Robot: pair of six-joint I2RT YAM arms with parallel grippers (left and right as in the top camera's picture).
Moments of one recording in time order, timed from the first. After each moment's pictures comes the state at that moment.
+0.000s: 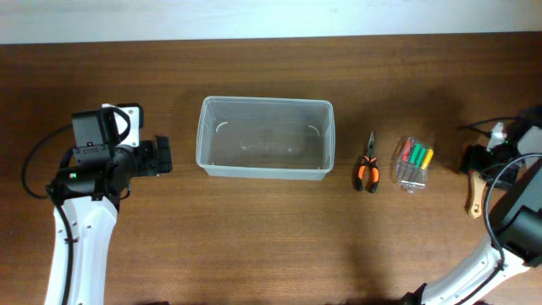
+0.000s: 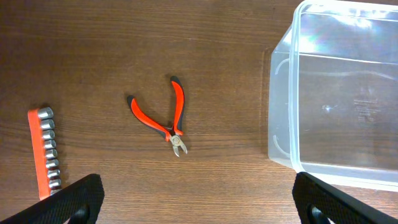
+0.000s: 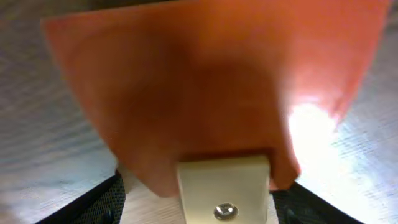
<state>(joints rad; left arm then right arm) 0.12 1.29 1.09 -0.74 0.07 0.06 -0.62 2.11 1.48 -0.87 -0.01 -0.16</state>
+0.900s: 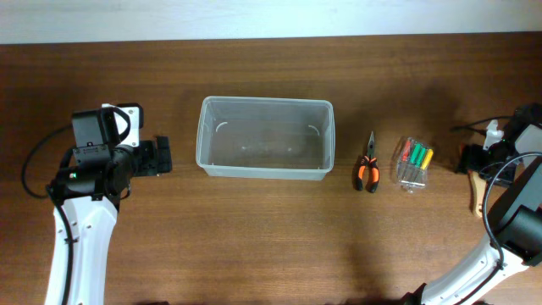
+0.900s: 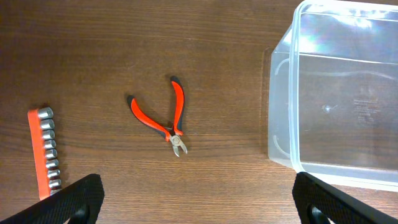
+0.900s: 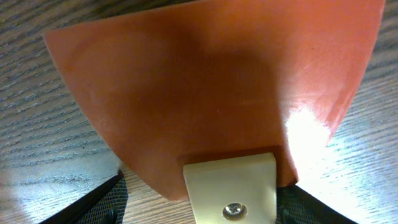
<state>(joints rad) 0.12 1.29 1.09 -0.74 0.07 0.06 -0.61 2.12 1.48 -0.88 0.00 -0.24</state>
